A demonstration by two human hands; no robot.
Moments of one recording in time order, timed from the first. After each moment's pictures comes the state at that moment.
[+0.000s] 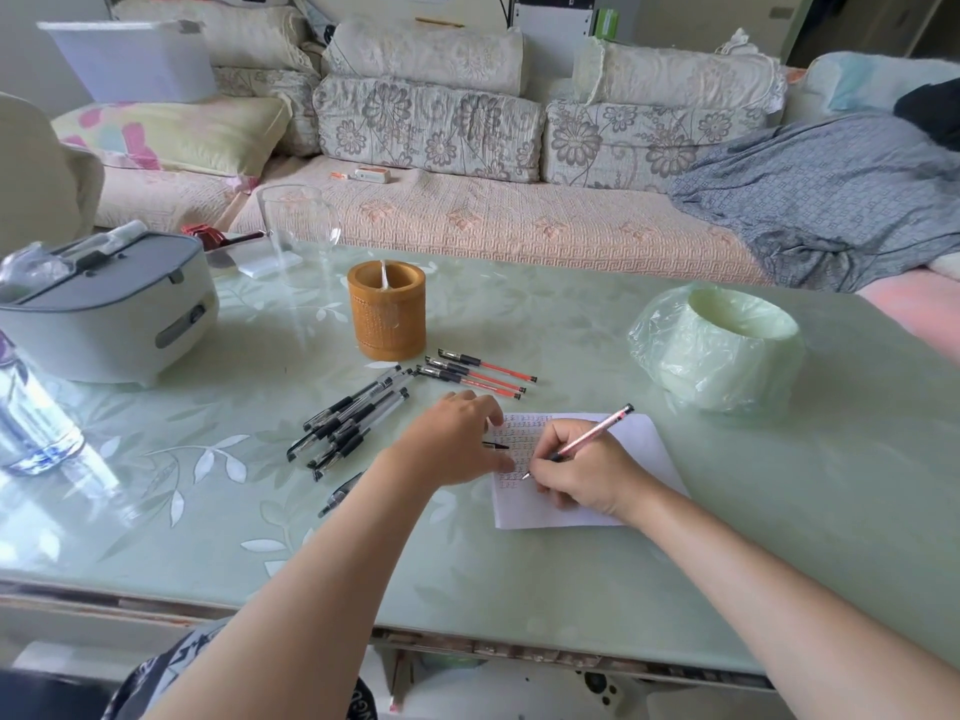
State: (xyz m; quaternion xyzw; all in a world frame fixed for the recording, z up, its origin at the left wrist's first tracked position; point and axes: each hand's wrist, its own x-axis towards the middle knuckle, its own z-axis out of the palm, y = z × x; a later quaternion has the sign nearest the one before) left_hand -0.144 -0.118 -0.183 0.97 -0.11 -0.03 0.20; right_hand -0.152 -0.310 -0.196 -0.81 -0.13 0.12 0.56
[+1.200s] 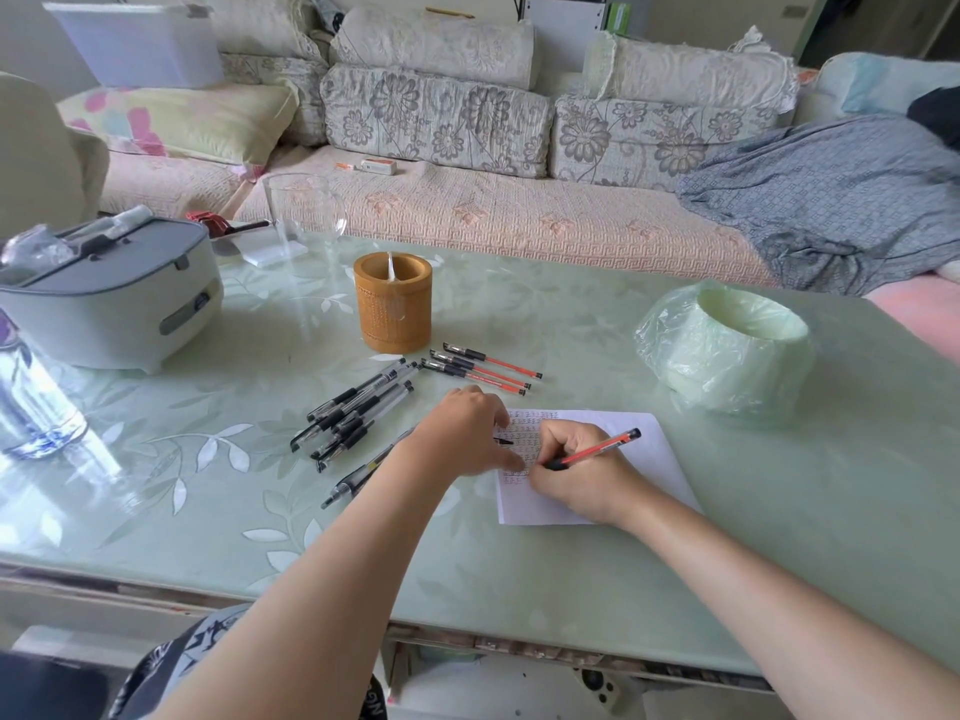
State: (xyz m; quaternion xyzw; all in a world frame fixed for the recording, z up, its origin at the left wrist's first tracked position) left_hand -0.140 -0.126 -0.187 0.97 -0.08 -0.04 0.21; right_hand -0.149 -0.308 -0.210 -0.86 -0.19 0.06 0.48
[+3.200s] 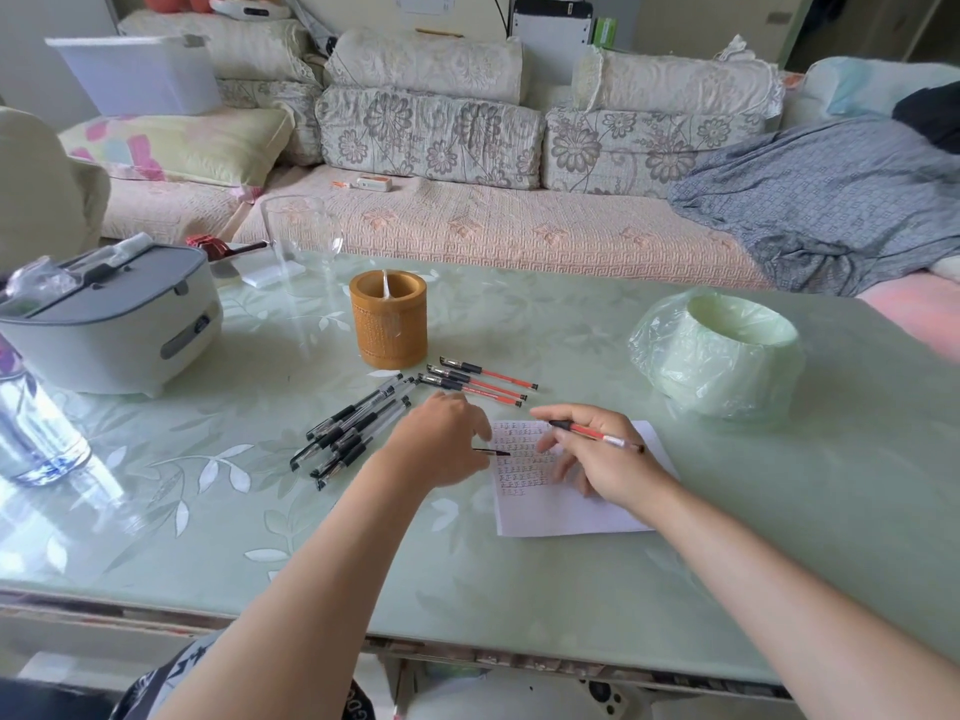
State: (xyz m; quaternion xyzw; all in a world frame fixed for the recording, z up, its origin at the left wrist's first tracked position) left_hand -0.145 -0.106 -0.178 0.98 -0.11 0.01 0.15; right_hand -0.149 -0.320 -0.179 -0.80 -0.10 0.08 0.59
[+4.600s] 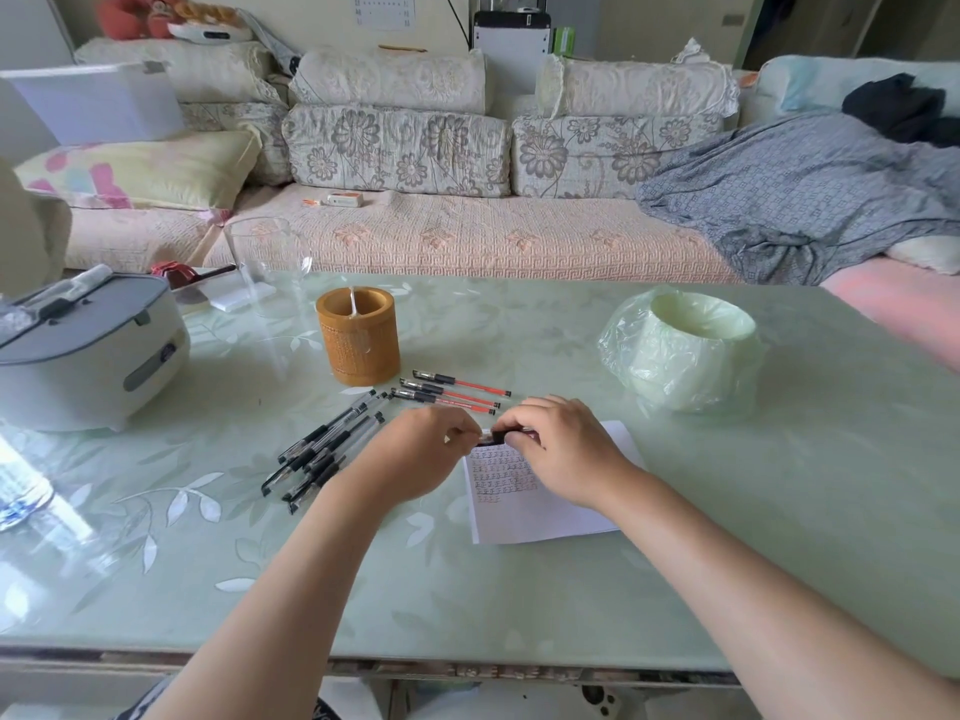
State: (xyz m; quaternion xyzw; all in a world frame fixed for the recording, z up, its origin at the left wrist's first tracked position) left_hand -0.155 -0.117 -0.158 0.96 -0.10 0.01 0.28; right_hand -0.135 -0.312 -0.174 -0.92 -0.27 -0.11 0.26
